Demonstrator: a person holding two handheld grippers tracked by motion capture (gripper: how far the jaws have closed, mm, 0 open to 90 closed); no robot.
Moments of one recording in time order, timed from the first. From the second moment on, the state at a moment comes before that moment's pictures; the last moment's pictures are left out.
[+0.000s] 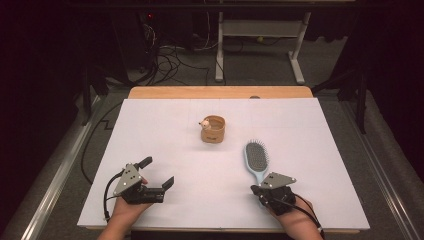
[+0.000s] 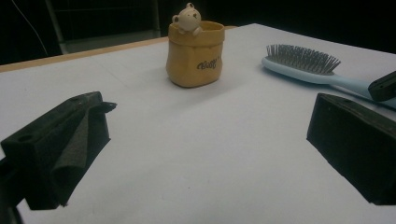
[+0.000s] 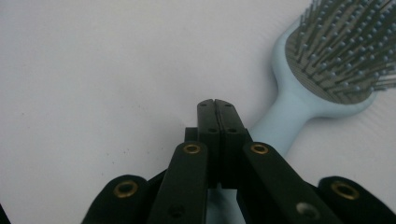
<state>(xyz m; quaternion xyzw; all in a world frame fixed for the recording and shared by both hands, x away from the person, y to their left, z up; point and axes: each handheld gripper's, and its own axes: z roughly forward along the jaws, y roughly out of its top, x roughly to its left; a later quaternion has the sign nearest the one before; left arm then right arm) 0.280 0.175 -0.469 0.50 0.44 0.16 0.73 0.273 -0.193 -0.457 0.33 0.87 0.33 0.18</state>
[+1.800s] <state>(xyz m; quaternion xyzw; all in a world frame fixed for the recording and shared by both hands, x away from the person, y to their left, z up) 0.280 0.175 -0.469 0.50 0.44 0.16 0.73 0.284 -0.252 -0.450 0.45 0.78 0.40 0.18</state>
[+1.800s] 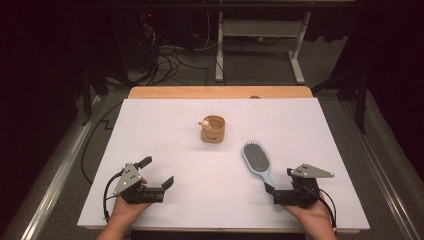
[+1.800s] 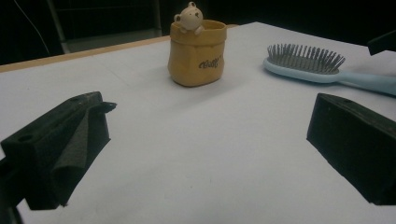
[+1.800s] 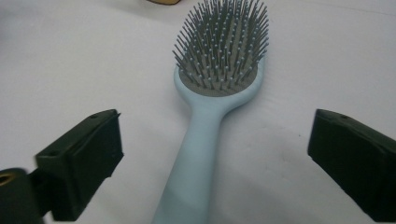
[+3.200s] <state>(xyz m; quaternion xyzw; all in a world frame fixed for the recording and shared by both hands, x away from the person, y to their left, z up) 0.283 0.176 -0.469 0.51 0.45 0.16 0.72 0.301 -0.240 -0.453 0.46 0.82 0.29 0.15</state>
